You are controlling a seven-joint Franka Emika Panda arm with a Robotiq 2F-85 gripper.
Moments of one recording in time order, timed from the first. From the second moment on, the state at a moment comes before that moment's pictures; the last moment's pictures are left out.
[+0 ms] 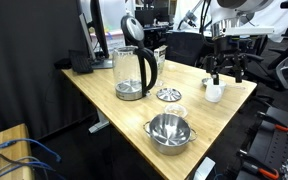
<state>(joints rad) -0.04 -0.14 -0.04 -2.61 0.23 2.07 0.30</state>
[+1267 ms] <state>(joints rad) -0.04 0.12 -0.07 -2.55 0.29 2.35 0.36</state>
